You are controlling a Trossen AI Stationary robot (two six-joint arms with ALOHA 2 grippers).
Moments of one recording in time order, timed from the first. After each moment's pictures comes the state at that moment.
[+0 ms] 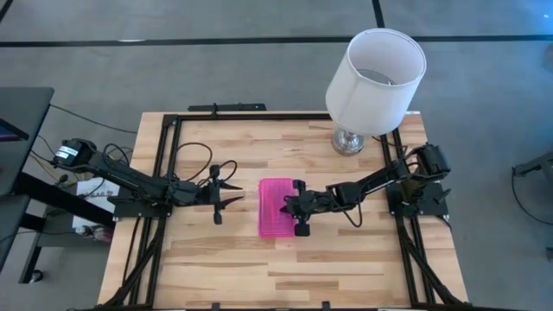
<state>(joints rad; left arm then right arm) -0.27 1.03 0.27 0.51 -0.43 0.19 0.19 1.78 0.83 0.25 0.16 -0.03</state>
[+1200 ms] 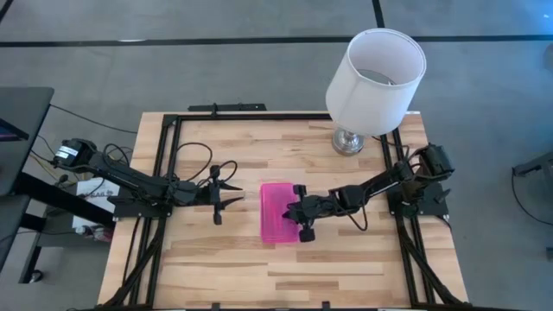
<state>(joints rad) -0.27 1.03 0.27 0.51 -0.42 0.19 0.24 1.74 0.83 0.26 0.15 -0.11</state>
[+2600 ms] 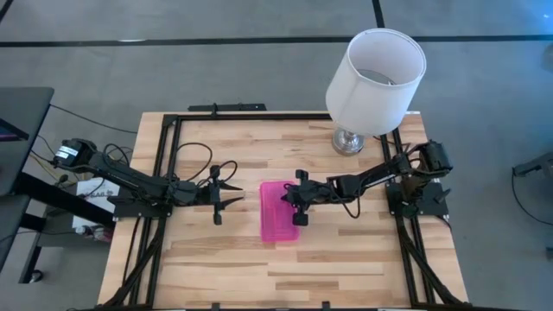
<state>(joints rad) -0.27 1.03 0.27 0.51 -0.41 0.19 0.13 1.74 0.83 0.24 0.19 -0.02</state>
